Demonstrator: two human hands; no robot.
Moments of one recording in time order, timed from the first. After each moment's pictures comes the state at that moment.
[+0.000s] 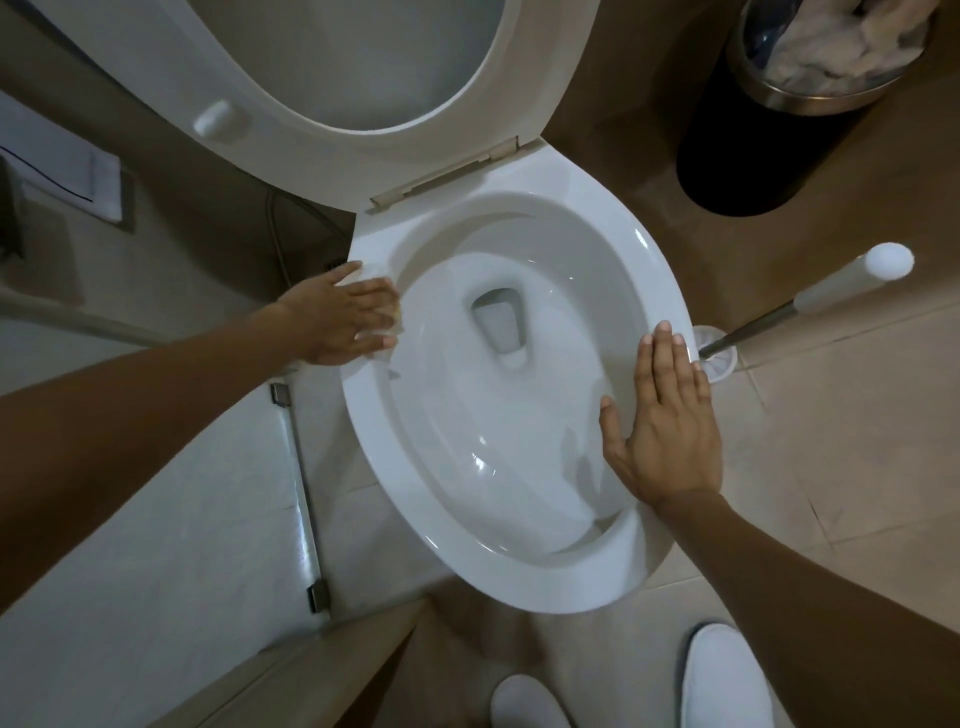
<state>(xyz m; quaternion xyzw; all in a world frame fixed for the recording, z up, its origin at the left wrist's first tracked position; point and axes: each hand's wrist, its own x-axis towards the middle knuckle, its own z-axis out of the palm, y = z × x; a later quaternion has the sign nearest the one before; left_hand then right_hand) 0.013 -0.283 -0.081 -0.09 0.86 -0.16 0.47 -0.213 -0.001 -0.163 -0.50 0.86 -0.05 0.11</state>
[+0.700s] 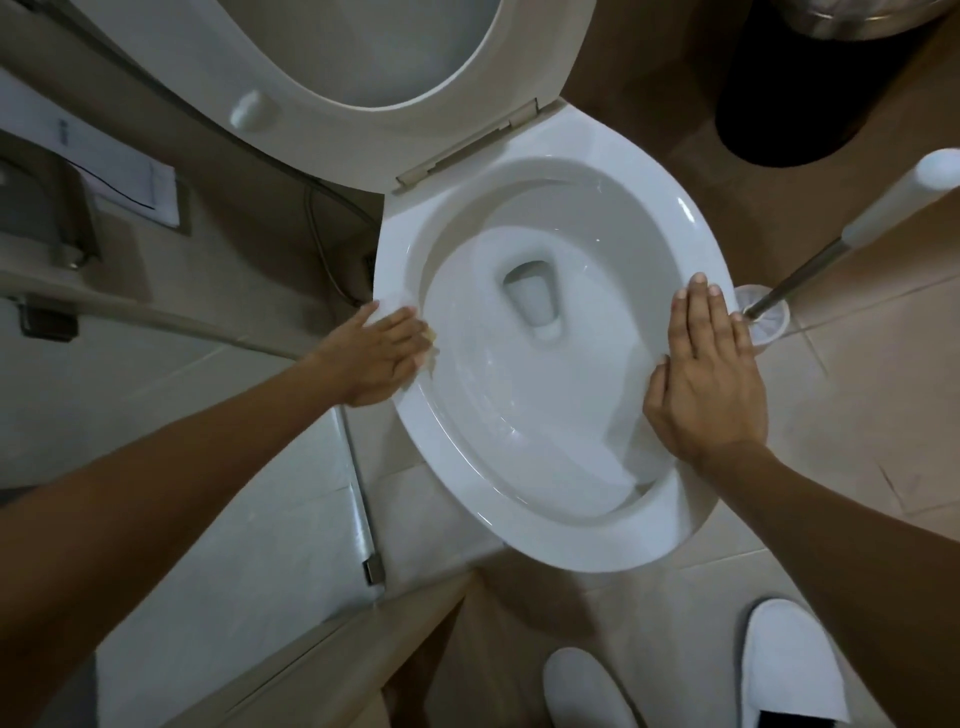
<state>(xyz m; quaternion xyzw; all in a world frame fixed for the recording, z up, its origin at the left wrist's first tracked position) 0.051 -0.228 -0.094 -0.18 0.89 -0.05 0.42 -0.214 0.000 -0.166 -0.51 0.85 -0.06 0.10</state>
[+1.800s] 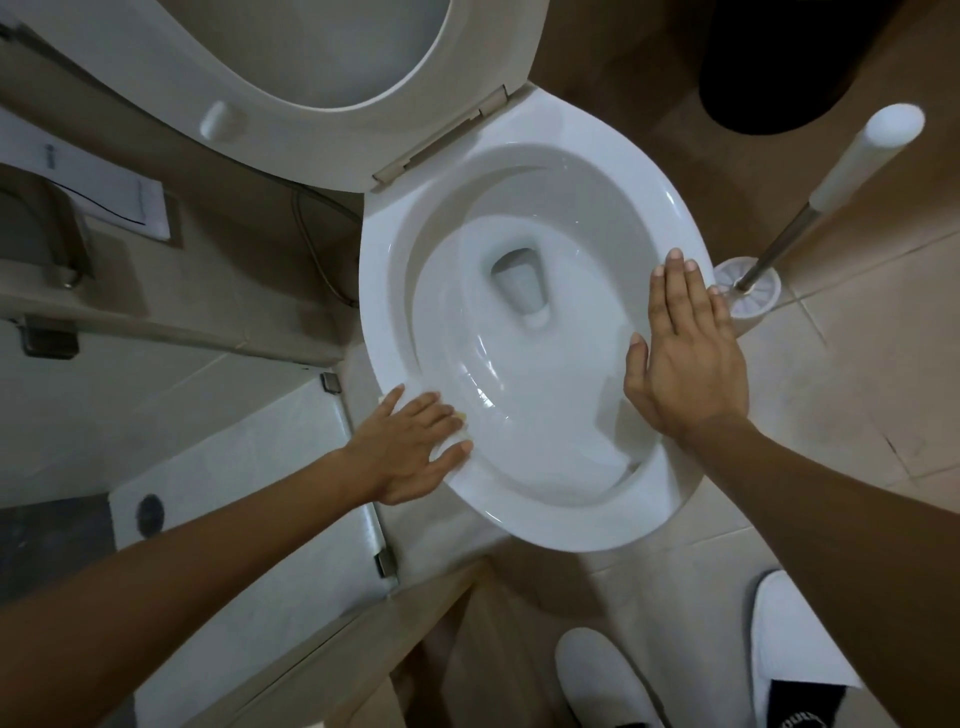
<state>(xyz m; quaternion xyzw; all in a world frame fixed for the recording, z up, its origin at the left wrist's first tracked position) 0.050 -0.121 -0.089 -0.26 0.87 0.11 0.42 -0.213 0.000 -0.163 -0.51 0.85 -0.07 0.10</state>
